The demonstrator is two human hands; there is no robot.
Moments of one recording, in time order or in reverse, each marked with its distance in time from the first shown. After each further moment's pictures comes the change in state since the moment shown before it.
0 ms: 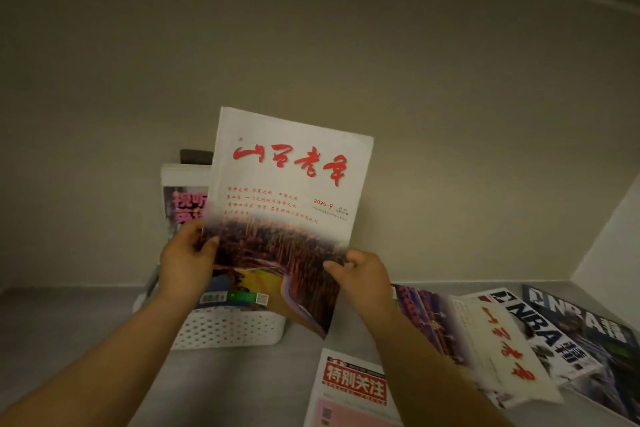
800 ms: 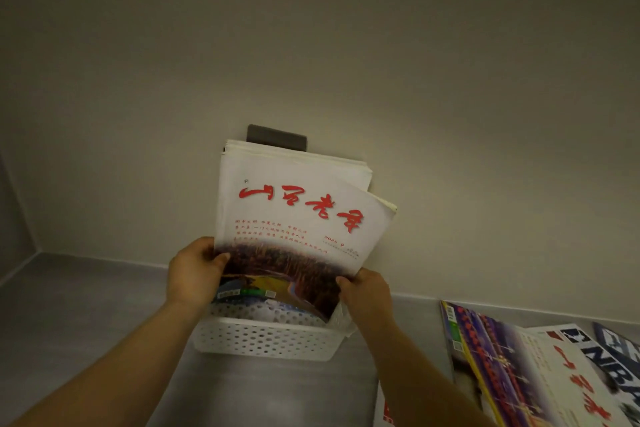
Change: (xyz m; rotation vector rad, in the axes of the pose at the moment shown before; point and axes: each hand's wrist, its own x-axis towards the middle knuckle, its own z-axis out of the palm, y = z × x) left_hand 0.060 -0.115 -0.023 0.104 0.006 -0.260; right_hand 0.048 0.017 0.115 -0.277 -0.063 0.209
